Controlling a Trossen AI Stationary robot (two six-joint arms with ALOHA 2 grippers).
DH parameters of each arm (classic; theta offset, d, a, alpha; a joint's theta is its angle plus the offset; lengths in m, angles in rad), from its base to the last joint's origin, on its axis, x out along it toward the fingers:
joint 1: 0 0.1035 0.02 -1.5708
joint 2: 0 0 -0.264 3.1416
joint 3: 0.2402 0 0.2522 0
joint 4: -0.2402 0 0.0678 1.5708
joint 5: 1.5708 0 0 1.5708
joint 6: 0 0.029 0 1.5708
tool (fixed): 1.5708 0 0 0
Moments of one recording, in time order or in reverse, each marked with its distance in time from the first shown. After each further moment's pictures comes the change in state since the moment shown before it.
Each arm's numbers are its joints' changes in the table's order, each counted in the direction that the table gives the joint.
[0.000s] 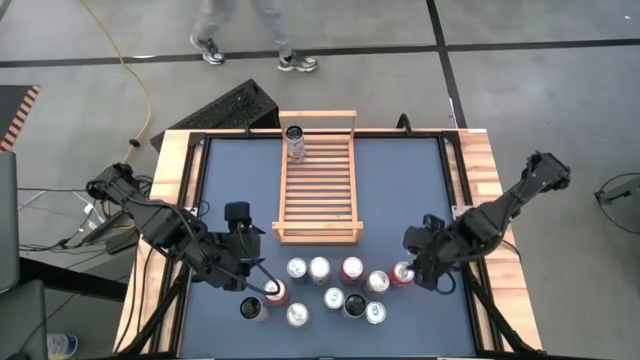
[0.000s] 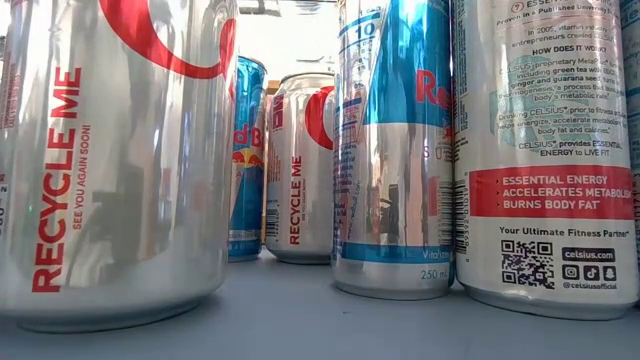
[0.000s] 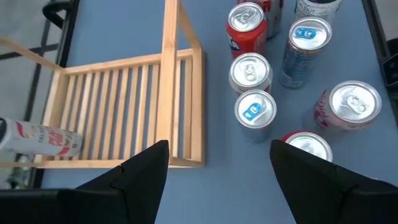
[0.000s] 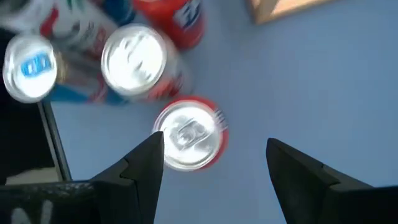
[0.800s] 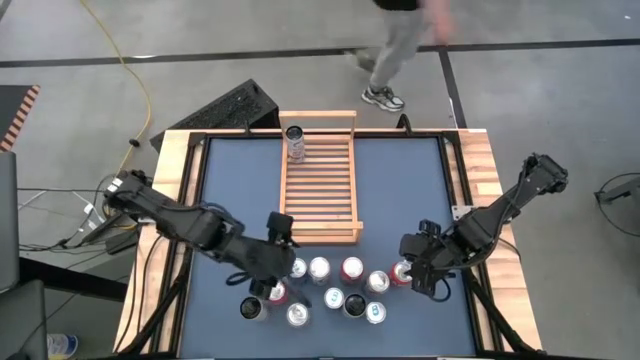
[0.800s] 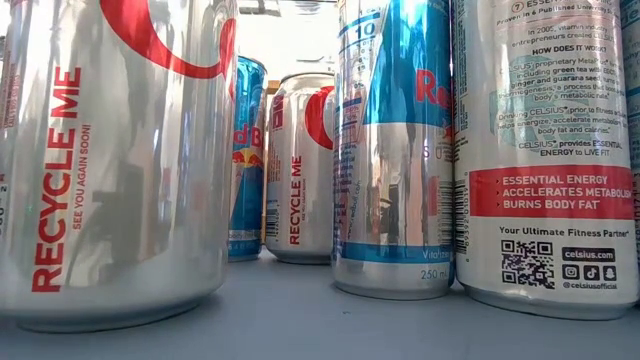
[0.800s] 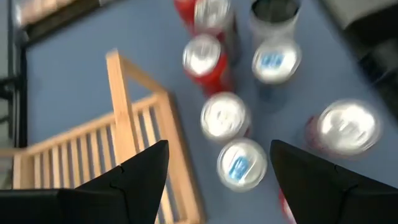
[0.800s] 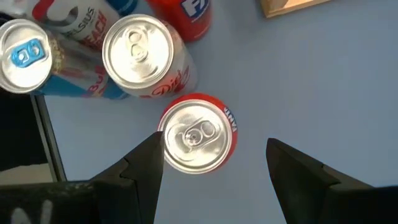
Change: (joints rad) left arm 0.148 0.147 -0.010 0.266 0.204 0.387; right arm 0.001 0.043 -0.001 0.025 0.001 -0.022
